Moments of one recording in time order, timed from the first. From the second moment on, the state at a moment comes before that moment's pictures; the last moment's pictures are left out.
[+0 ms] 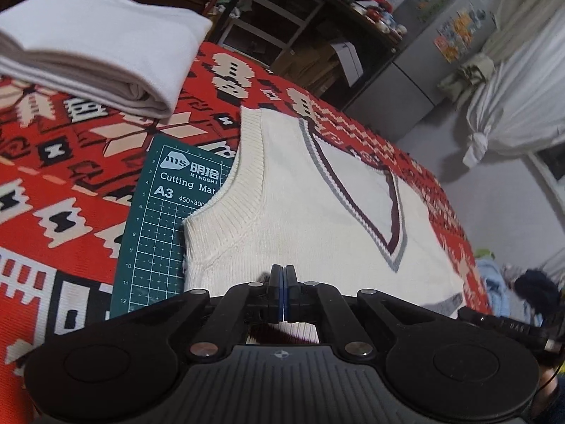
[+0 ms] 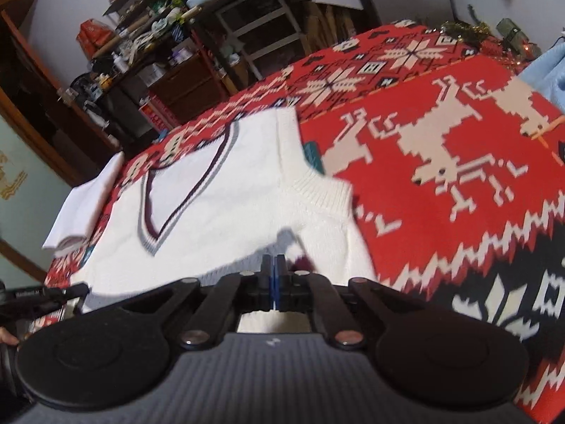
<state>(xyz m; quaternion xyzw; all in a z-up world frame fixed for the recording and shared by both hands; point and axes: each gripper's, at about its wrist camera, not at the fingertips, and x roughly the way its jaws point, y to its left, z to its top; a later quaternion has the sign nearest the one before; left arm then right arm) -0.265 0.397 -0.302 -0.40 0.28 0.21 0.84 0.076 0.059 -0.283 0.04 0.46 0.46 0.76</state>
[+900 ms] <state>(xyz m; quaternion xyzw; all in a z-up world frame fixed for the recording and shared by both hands) -0.233 0.274 -0.293 -0.14 0.31 0.24 0.91 -0.041 0.118 -0.281 -0.16 0.31 0.51 0.78</state>
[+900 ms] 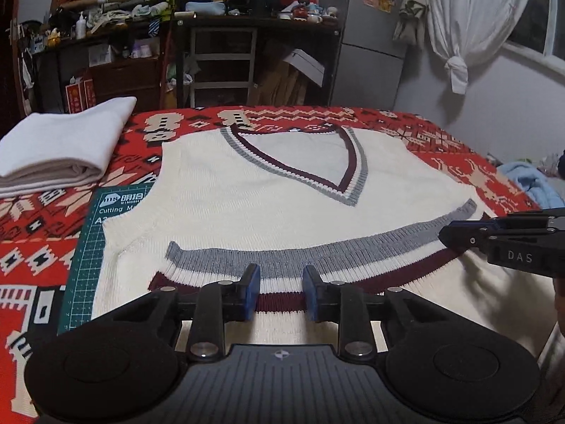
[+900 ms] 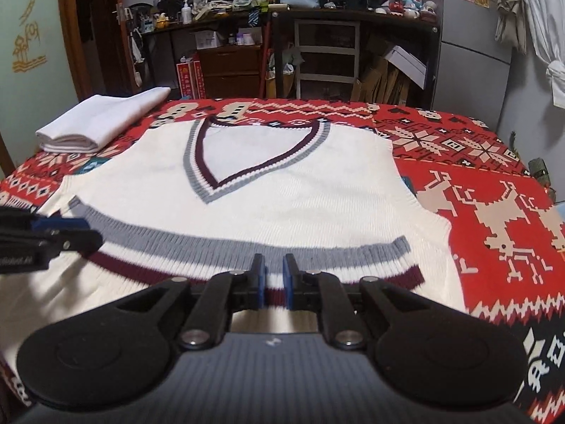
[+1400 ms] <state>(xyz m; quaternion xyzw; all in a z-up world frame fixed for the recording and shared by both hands) -0.232 0.263 -0.295 -0.11 0.31 0.25 0.91 -0.072 0.125 -0.263 -0.17 0.29 0.55 0.77</state>
